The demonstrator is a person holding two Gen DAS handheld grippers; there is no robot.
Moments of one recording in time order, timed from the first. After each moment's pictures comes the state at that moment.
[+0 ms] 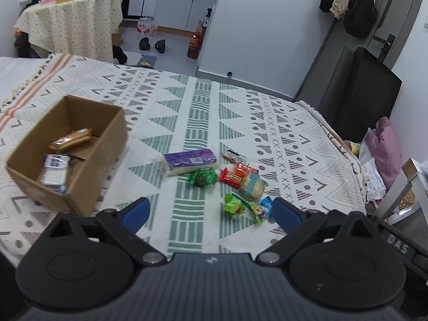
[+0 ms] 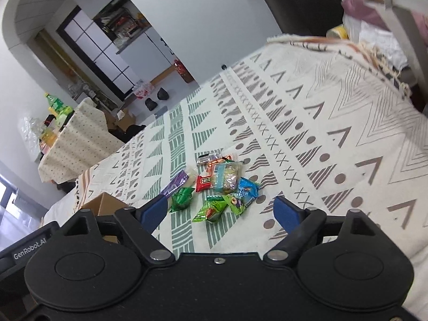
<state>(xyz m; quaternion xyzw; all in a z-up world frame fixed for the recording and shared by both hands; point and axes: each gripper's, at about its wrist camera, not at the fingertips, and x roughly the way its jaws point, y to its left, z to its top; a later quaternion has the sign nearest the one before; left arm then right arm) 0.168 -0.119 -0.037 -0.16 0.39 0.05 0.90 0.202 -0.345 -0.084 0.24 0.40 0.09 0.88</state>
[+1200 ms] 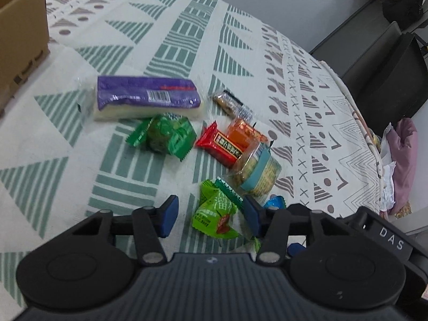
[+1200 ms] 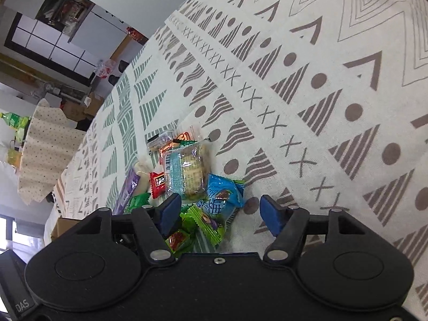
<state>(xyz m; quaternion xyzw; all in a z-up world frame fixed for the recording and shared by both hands) 0.298 -0.129 -0.187 -0.28 0.50 0.02 0.82 0.305 -0.335 -0.195 0.32 0.52 0.05 0.79</state>
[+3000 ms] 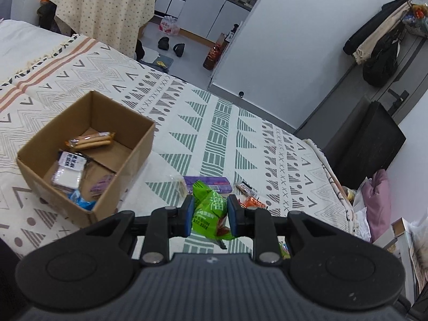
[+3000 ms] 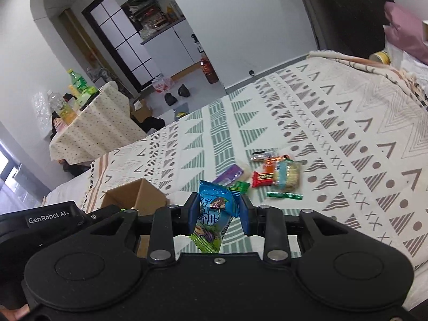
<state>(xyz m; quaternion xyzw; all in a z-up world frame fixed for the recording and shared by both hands) 0.159 -0.038 -0.022 -0.26 0.36 0.08 0.89 0.180 -0.239 -0.041 0.18 0.38 0.13 0.90</state>
